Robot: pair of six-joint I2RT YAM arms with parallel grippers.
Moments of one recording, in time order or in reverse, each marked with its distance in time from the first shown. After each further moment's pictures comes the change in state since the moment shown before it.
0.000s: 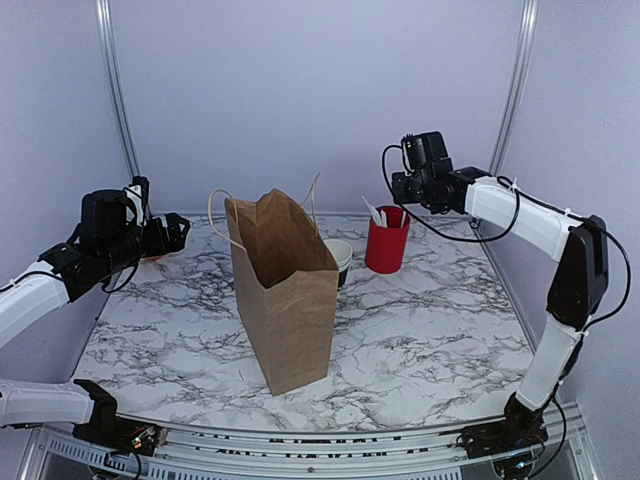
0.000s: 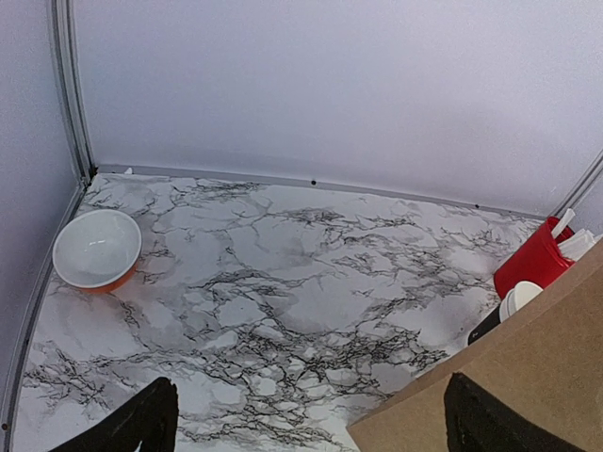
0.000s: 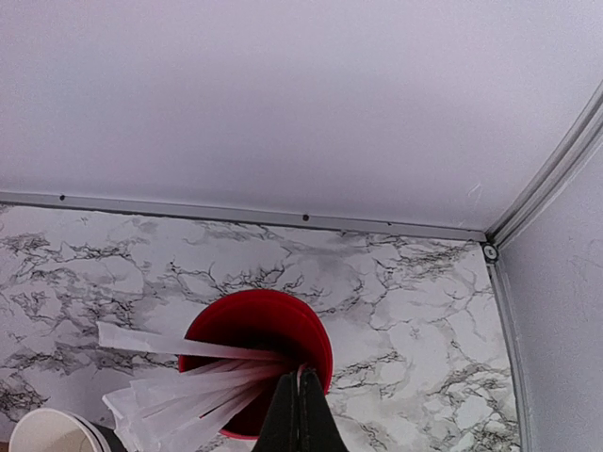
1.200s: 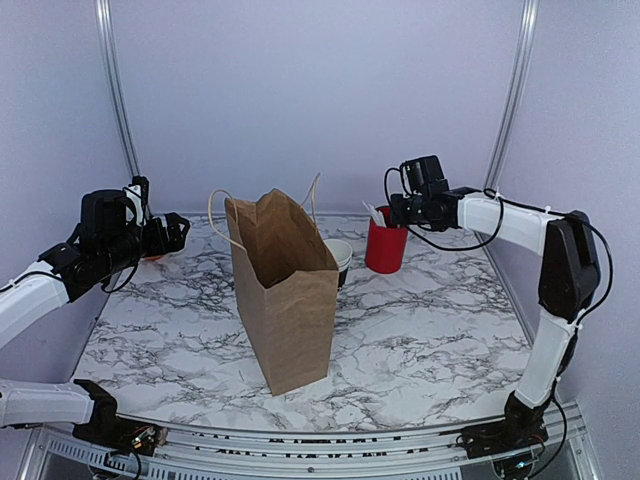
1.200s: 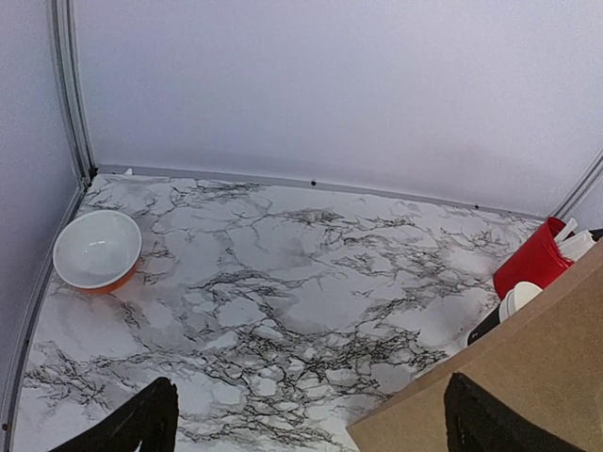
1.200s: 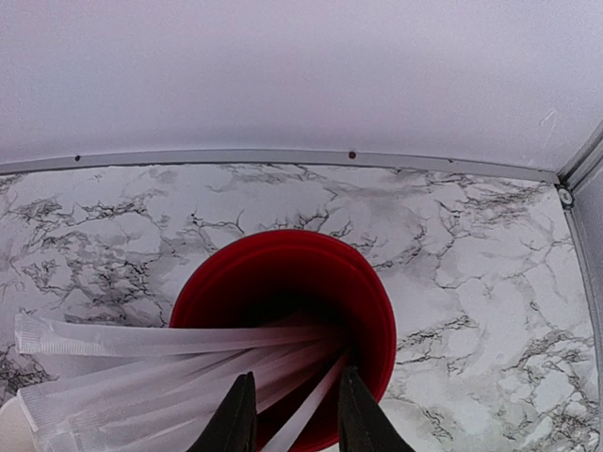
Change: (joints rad) left arm 0.000 -0.002 0.000 -0.001 0.000 0.000; right arm -0.070 0.064 -0.119 0.104 -0.192 0.104
